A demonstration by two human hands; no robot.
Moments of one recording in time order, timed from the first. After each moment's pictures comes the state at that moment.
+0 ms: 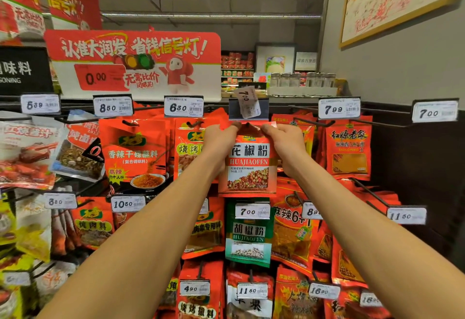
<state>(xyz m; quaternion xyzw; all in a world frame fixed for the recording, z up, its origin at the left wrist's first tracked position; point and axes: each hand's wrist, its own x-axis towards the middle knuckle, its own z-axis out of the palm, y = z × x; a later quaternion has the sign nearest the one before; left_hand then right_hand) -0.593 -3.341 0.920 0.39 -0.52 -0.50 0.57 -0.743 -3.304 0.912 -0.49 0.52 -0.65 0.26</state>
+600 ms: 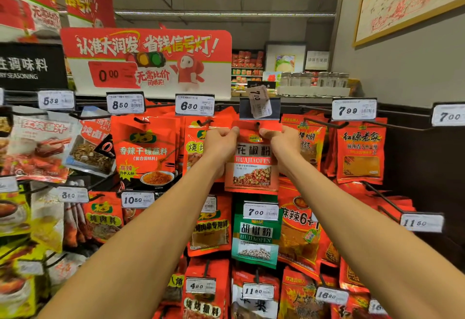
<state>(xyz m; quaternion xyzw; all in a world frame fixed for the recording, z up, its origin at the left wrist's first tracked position) -0.574 -3.346 0.905 0.44 -0.56 -0.42 0.57 -0.725 -3.338 0.907 -0.44 0.55 -0.67 0.24</state>
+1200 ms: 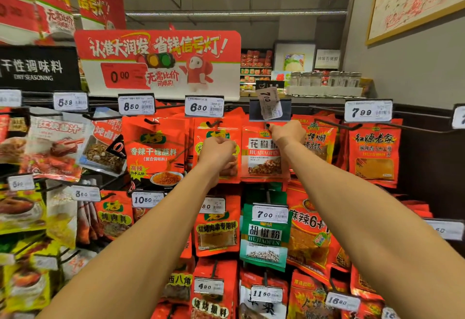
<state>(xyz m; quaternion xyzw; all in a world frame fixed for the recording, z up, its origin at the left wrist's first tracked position) -0.547 -3.343 0.895 0.45 -0.52 -0.48 0.55 -0.731 -3.395 0.928 -0.41 0.70 -0.57 0.11</state>
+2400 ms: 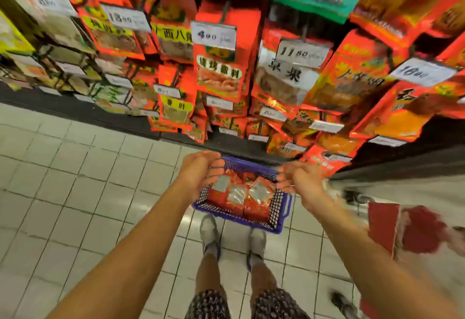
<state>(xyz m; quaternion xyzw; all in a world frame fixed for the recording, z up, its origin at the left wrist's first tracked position) -0.482 -3.131 0.427 0.70 -0.19 -0.64 0.25 -0.730 -3.101 0.398 -0.23 0.74 -0.27 0.57</state>
